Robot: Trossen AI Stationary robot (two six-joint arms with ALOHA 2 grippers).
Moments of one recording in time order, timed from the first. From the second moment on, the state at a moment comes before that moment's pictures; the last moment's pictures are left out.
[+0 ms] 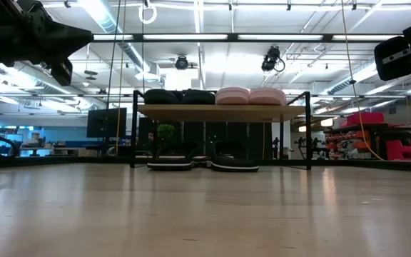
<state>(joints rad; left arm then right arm) -0.08 0.01 0.01 0.20 -0.18 -0.35 0.61 0.02 0.12 -0.20 0.29 0.10</state>
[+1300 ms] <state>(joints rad) -0.08 0.01 0.01 0.20 -0.18 -0.35 0.61 0.02 0.12 -0.20 0.29 0.10</state>
